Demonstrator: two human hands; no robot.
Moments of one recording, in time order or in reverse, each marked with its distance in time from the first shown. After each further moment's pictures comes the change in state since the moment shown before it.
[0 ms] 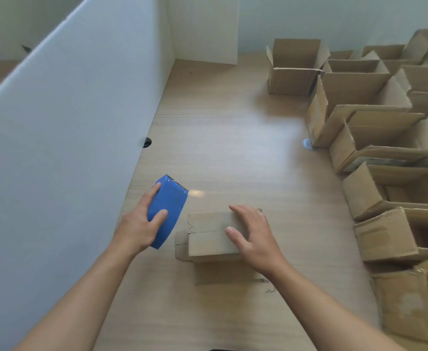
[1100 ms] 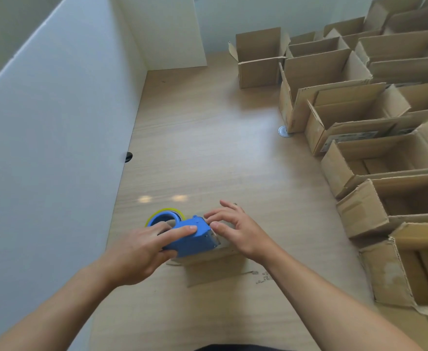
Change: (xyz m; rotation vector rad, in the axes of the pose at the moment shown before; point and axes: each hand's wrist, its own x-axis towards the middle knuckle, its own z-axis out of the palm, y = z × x) left_hand -0.035 0.048 -0.004 0.574 -0.375 0.851; right_hand 0.001 0.009 -0.029 0.433 -0.194 0.007
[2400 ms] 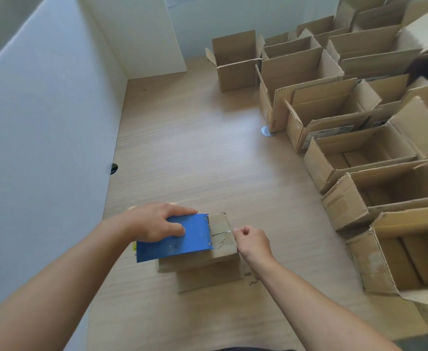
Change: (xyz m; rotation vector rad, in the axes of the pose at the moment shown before) left_hand 0.099 0.011 -0.045 -0.121 -0.568 -0.408; right_hand -0.011 0.045 0.004 -0.026 0.534 0.665
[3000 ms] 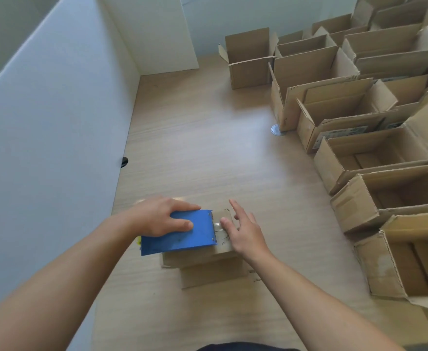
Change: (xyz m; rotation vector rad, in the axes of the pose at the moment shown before) left_hand -0.011 -0.001 0.003 0.030 0.089 0.014; right_hand -0.005 -0.018 0.005 -0.112 -0.154 -0.307
